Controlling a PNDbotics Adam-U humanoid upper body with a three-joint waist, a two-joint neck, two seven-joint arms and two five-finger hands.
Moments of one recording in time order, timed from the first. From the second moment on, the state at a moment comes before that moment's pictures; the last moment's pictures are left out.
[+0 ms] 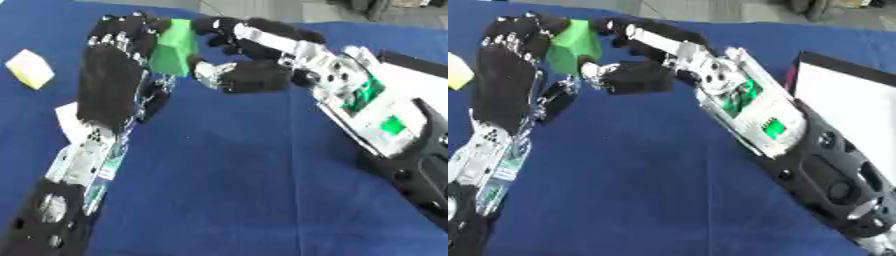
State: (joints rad) left arm -0.74 0.11 -0.28 -1.52 -1.43 0.05 0.52; right arm -0.90 -0.47 0.48 -1.89 0.05 0.56 0.30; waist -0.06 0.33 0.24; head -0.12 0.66
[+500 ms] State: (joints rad) left arm -0.75 0.11 -0.28 -1.52 -1.43 0.08 0.55; right arm -0.90 -0.47 0.47 -1.89 0.05 0.59 0.24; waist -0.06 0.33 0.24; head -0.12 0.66
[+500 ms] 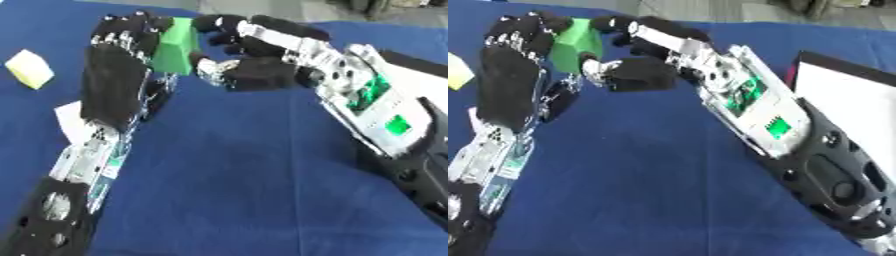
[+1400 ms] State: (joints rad) left arm -0.74 0.11 -0.28 -1.53 -1.41 0.08 0.64; right arm -0.90 -0.47 0.45 -1.85 0.00 0.56 0.27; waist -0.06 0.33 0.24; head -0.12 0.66
